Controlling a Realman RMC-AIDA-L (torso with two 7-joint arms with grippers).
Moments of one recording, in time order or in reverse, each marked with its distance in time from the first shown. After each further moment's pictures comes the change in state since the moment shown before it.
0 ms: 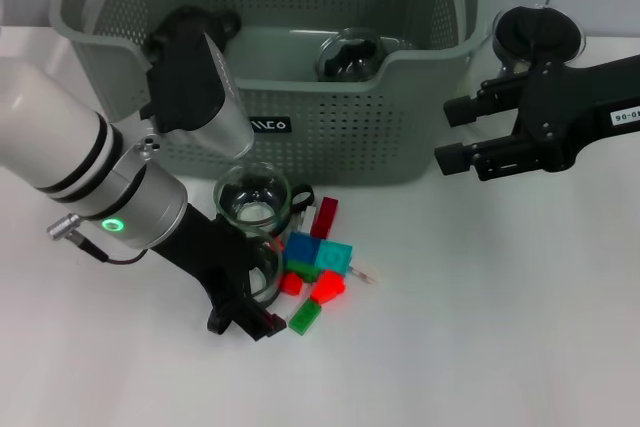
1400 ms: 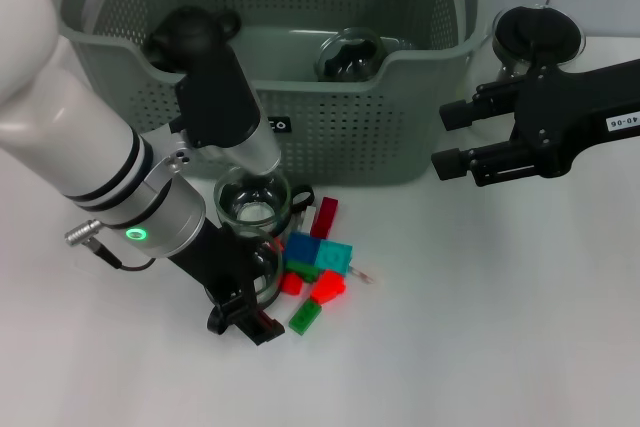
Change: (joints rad) left arm -0.009 -0.001 0.119 -0.010 0.042 -0.058 -0.100; right arm 0.002 0.003 0.003 0.026 0.001 0.004 -0.041
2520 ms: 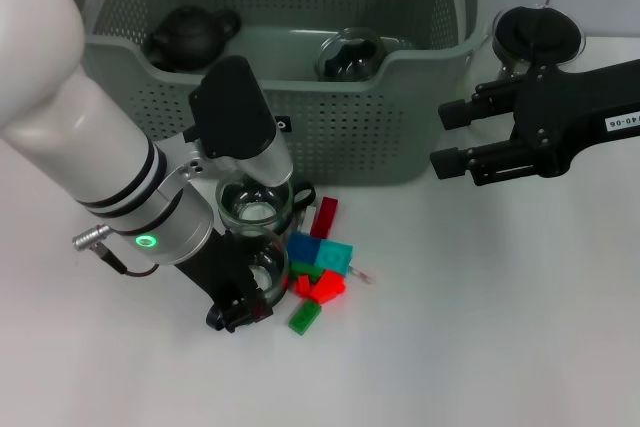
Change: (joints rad) left arm -0.006 -0.002 0.057 -0.005 0.023 -0.012 -0.044; right arm -0.003 0.003 0.002 0.000 0.004 0.002 -0.001
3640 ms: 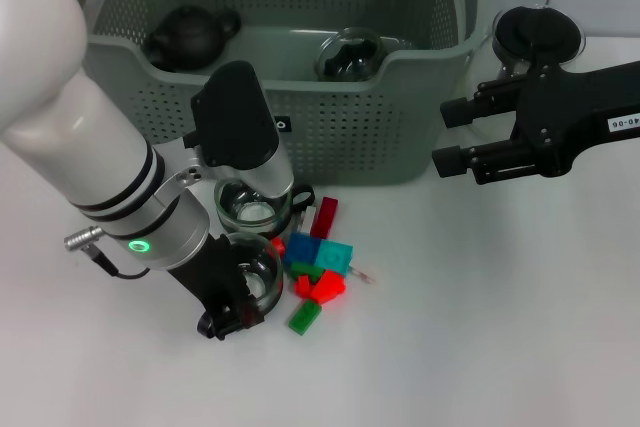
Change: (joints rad) left arm 0.021 0.000 0.038 0.068 0.024 0.047 -0.004; right arm -0.004 0.005 0.021 0.012 0.000 -0.002 -0.023
